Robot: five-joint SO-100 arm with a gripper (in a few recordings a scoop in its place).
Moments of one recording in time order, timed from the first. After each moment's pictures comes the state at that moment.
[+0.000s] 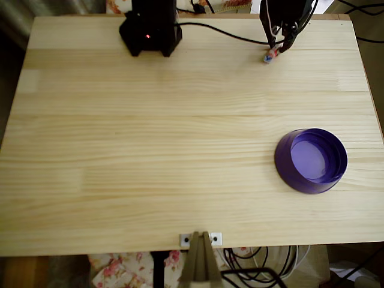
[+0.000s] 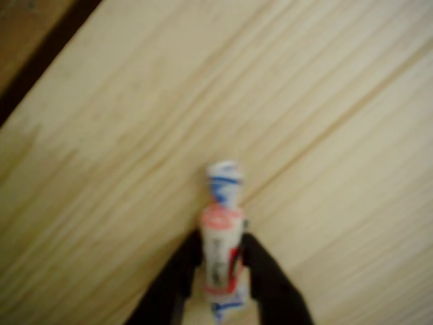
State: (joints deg) arm -83.8 85.0 110.2 46.9 -48.7
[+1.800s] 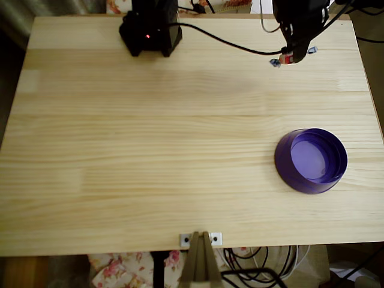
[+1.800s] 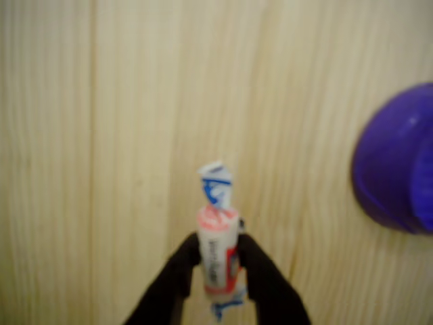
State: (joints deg) arm -67.4 102.2 108.1 54.8 -23.0
